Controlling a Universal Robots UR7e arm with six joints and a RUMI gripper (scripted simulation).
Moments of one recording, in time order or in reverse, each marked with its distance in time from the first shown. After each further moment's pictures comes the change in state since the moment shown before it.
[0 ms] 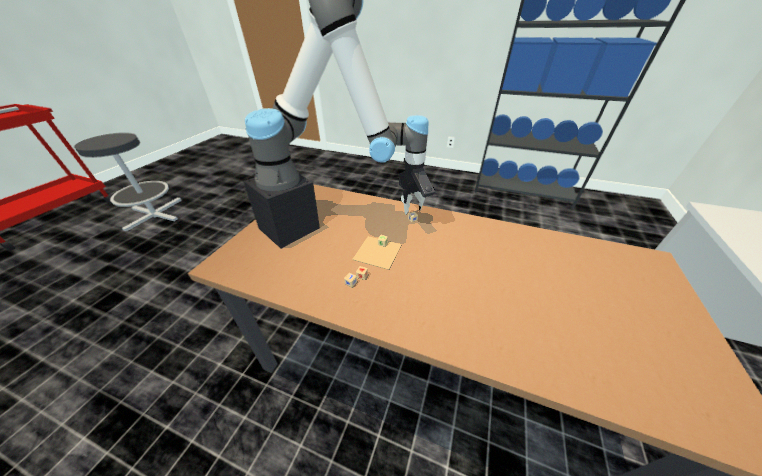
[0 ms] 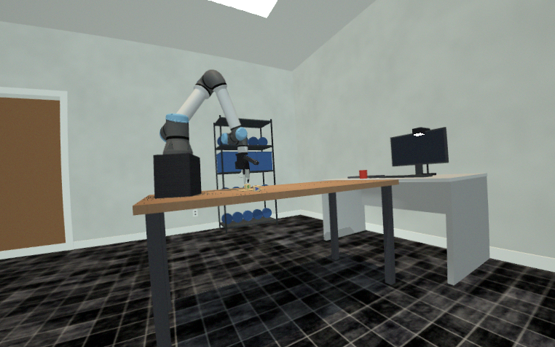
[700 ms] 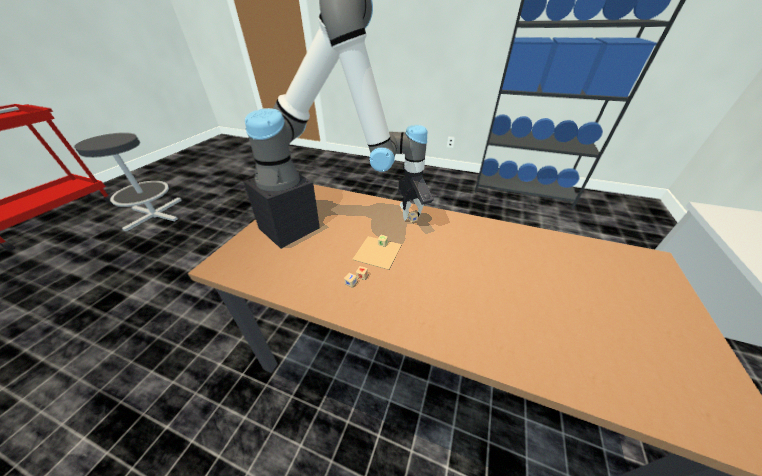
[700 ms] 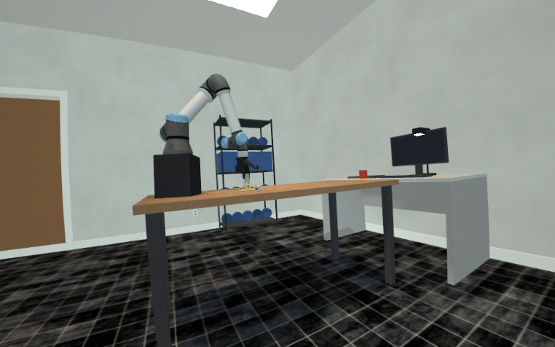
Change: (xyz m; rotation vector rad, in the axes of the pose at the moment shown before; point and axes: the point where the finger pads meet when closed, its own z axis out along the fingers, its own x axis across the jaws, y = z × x) arm 0.002 0.001 0.032 -0.004 0.005 0.000
